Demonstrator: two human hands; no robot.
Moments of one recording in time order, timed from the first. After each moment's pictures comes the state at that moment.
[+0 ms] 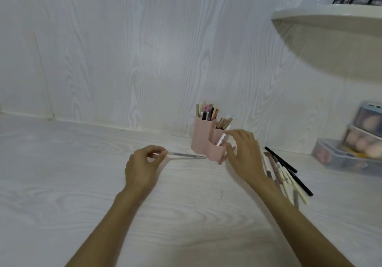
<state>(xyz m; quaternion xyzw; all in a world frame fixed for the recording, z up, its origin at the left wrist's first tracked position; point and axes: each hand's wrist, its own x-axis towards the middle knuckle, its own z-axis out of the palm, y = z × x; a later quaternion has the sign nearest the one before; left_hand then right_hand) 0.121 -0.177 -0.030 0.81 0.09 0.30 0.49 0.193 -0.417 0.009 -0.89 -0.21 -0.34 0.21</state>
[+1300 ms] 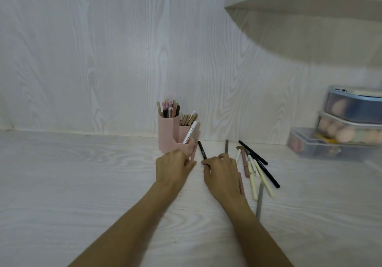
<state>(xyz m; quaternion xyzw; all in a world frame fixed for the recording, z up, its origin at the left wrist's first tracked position) 0.180 -0.329 -0.026 0.96 0.03 0.23 0.16 0.191 -0.464 -0.043 -0.93 -0.15 -0.28 0.17</state>
